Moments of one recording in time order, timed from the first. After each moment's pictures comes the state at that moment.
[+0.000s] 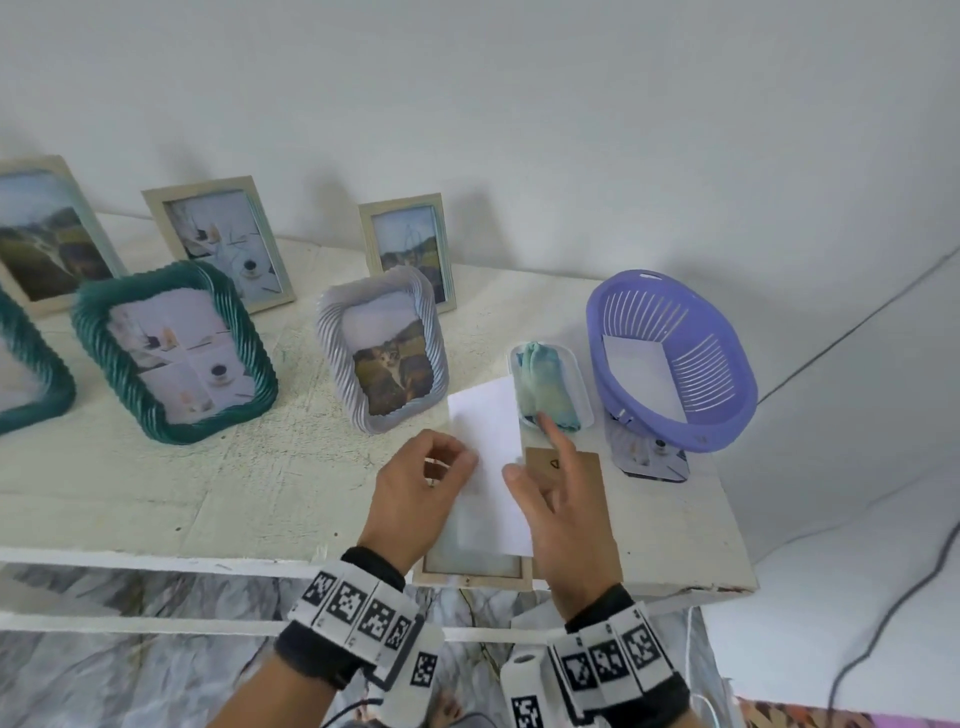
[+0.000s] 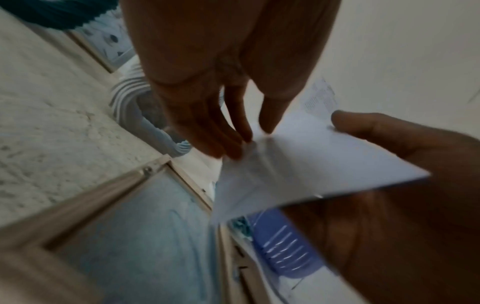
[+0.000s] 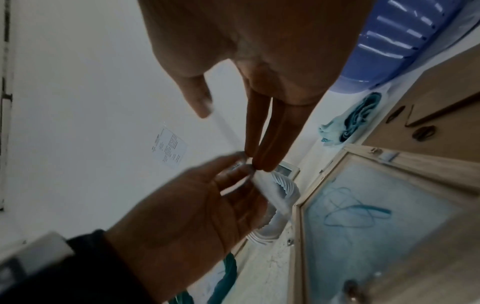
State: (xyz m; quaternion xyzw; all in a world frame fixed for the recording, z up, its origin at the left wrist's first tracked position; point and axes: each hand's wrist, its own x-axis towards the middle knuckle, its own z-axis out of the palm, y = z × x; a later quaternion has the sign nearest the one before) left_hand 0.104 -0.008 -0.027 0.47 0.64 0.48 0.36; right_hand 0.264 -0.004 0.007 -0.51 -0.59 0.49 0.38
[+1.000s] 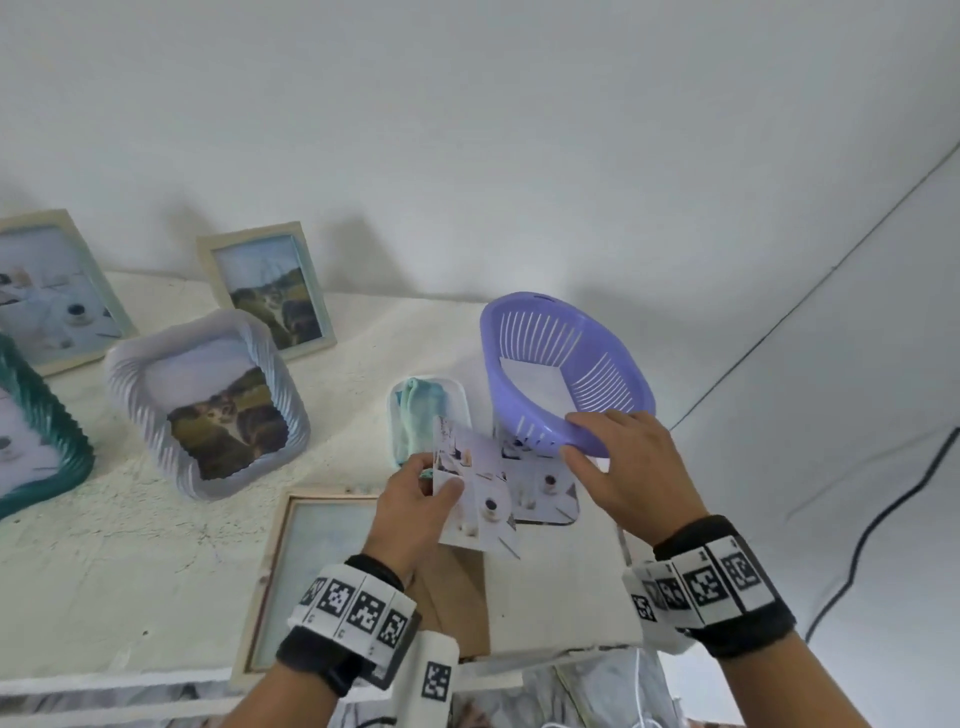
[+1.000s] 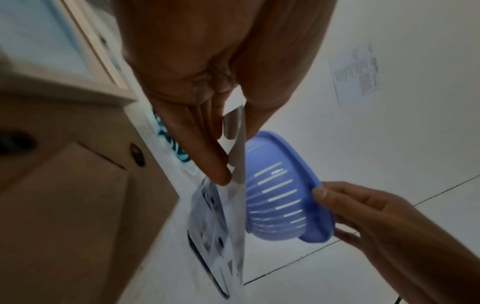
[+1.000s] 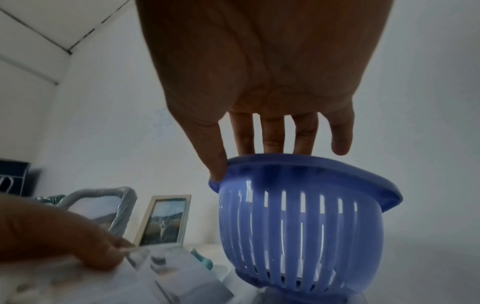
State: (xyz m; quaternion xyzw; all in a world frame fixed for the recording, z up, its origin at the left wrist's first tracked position) left_hand 0.230 0.085 -0.033 0.37 0.63 0.44 0.52; right_hand 0.456 0.141 0.033 -0.54 -0.82 0.03 0.18
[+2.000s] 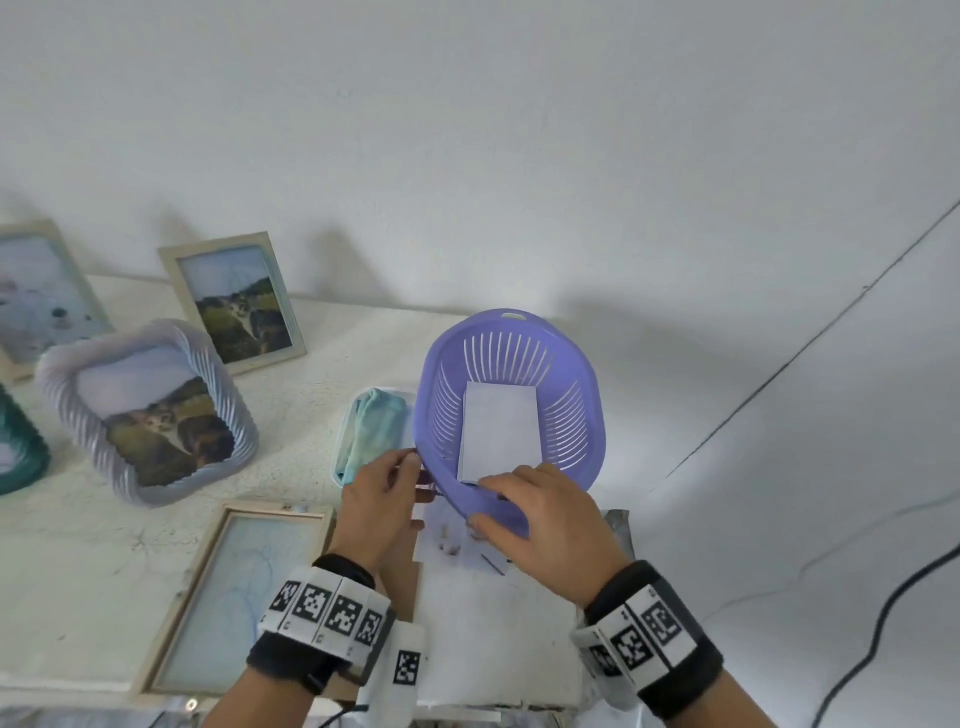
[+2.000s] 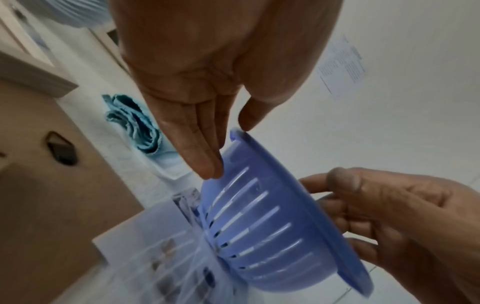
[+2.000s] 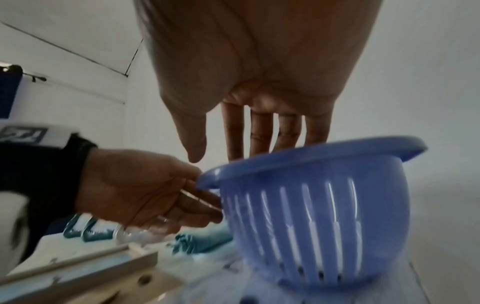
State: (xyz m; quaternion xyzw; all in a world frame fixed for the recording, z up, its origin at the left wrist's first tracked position) left_hand 0.279 0.122 -0.026 0.35 0.71 0.46 0.40; right_hand 0.471 0.153 0.012 -0.42 -0.88 0.19 0.13
